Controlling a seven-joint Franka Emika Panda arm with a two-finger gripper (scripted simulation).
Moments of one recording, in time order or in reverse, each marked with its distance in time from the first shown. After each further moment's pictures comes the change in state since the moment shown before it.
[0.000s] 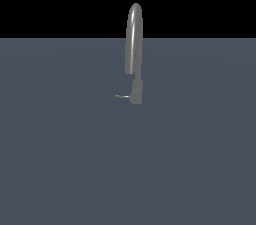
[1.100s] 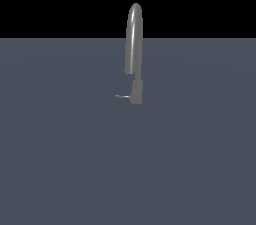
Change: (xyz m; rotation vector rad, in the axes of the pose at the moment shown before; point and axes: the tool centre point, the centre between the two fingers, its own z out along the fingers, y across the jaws) arm 0.049 -0.028 0.052 -0.322 -0.031 -0.339
